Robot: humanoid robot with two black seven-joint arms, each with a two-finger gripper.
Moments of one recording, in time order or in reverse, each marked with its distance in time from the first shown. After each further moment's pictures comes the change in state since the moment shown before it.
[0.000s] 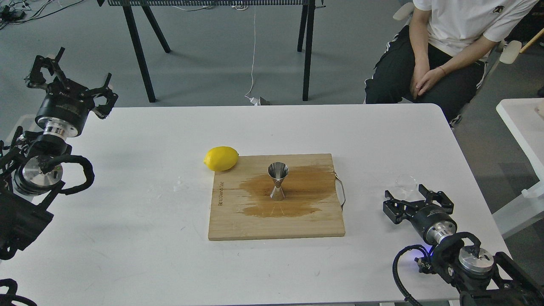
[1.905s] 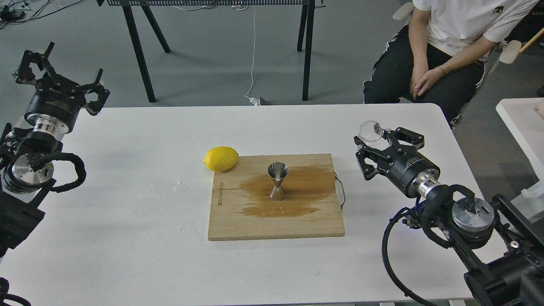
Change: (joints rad) left arm -0.003 0.031 -0.005 -0.002 -0.002 -0.006 0.002; right arm 0.046 -0.109 -0.095 0.648 -0.181 -0.327 0.003
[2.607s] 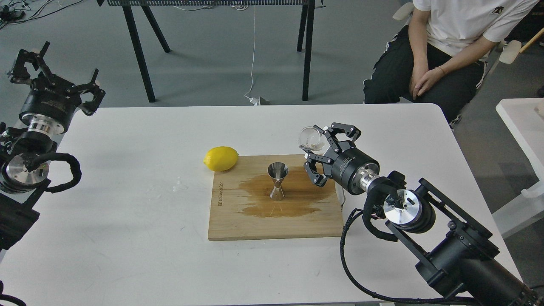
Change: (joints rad) left arm 0.004 0.019 0.008 0.000 0.002 0.002 -0.003; right arm 0.189 0.131 -0.285 -0.046 -0.398 -0.105 0.007
